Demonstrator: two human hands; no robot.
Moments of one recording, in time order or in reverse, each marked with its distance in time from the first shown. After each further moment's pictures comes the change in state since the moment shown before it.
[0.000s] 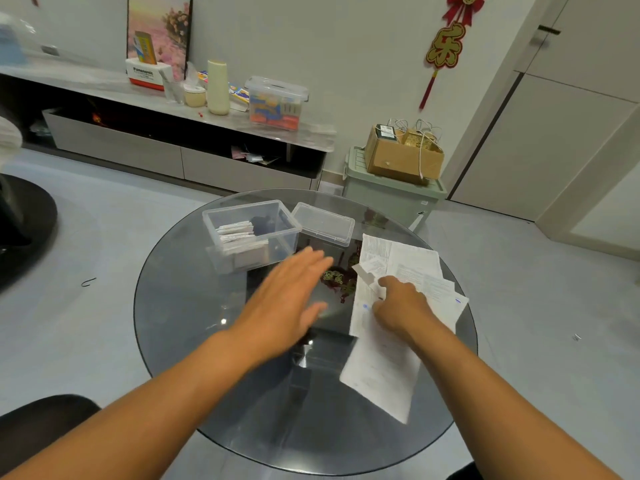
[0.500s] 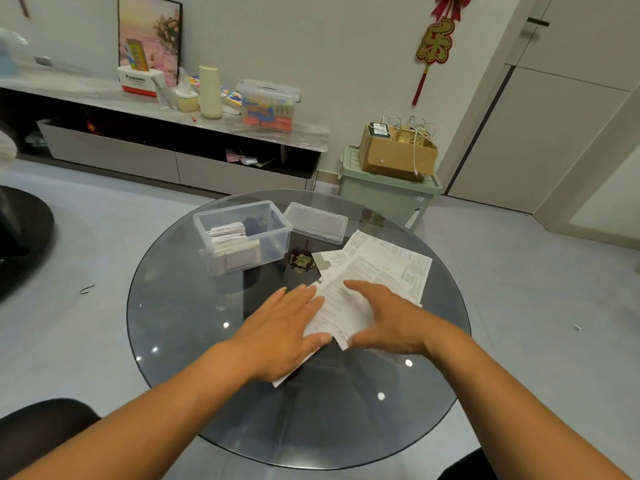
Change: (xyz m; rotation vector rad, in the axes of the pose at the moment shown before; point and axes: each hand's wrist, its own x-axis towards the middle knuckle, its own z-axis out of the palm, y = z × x) left_hand -0.015 0.005 0.018 0.185 -0.478 -0.064; right_hand -0.021 0.021 -0.008 0.027 -0.231 -0.388
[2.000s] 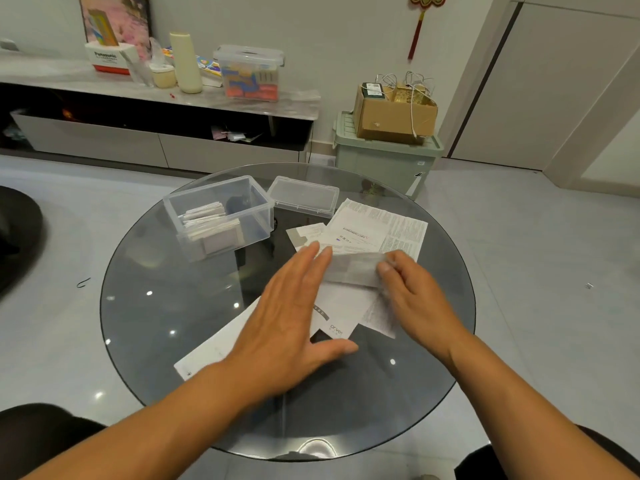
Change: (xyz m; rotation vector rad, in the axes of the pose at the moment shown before) left_hand -0.012 0.041 0.008 -0.279 0.485 0.112; right_hand -0.008 0.043 0.024 0.512 0.504 -0.193
